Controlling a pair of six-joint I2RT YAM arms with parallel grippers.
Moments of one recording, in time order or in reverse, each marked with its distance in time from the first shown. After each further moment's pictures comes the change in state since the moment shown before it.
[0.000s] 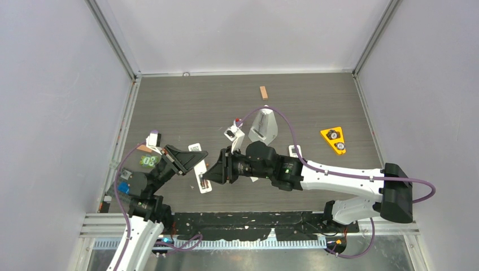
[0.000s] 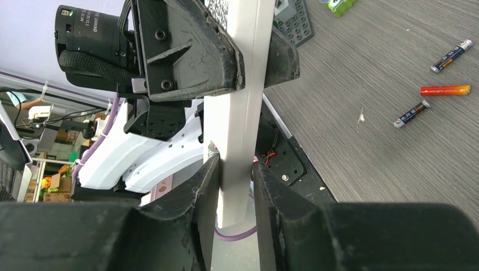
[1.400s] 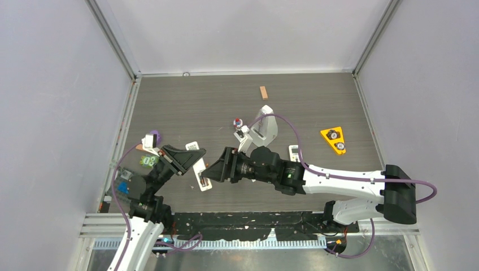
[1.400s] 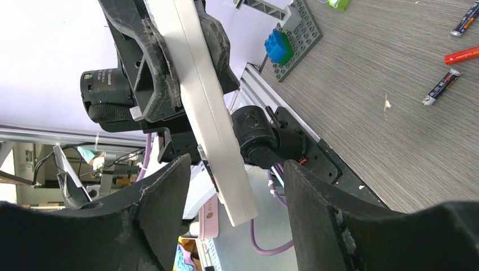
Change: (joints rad) left arm -0.001 -0.019 -0.018 0.072 -0.053 0.047; right arm 0.014 -0.036 -0.092 0.100 0.101 0.266
